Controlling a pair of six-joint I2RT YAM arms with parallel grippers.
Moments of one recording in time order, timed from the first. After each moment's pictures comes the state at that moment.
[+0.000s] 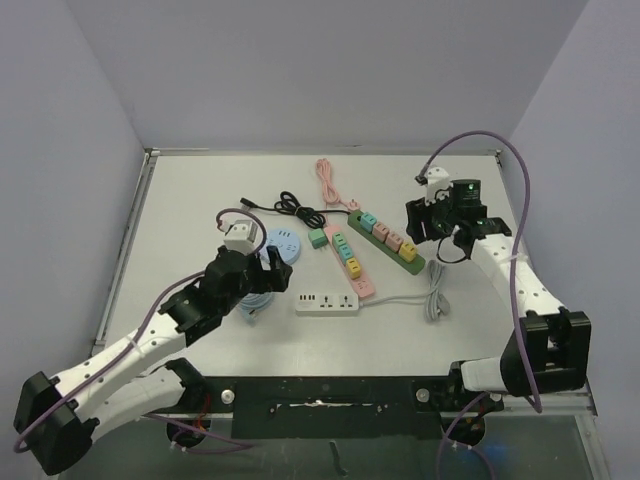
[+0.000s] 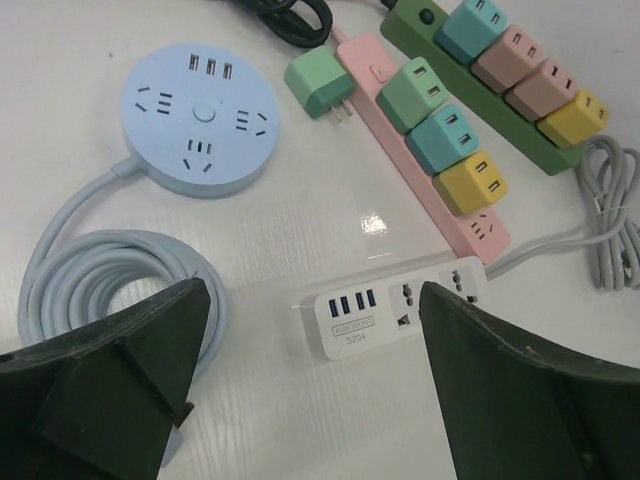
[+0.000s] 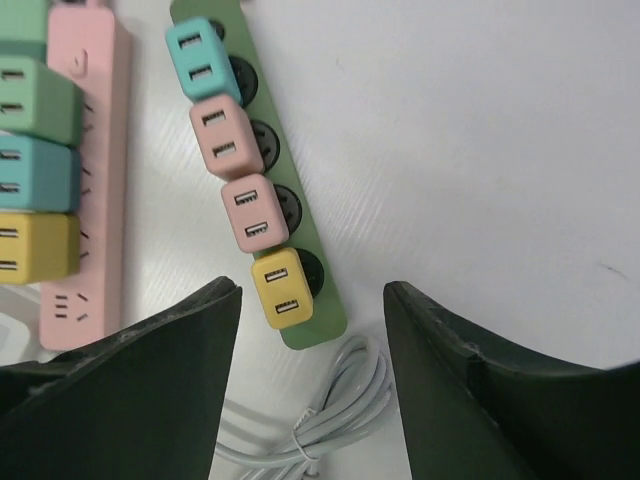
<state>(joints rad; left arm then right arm) -0.77 0.84 0.61 -0.21 -0.29 -0.54 0.12 1.41 1.05 -0.46 -0.25 -0.28</state>
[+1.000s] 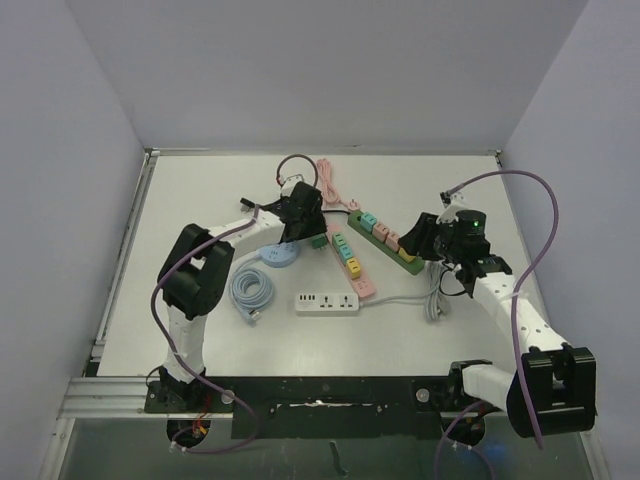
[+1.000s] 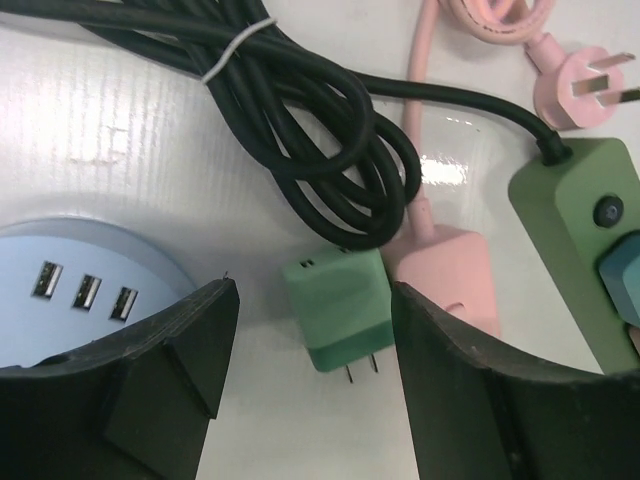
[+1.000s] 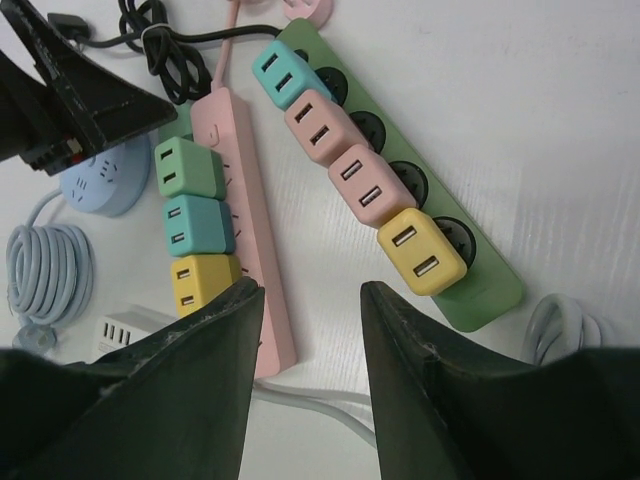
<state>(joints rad) -0.63 2.02 1.41 -0.28 -0.28 -0.78 0.09 1.13 0.71 -0.14 -0.33 0.35</state>
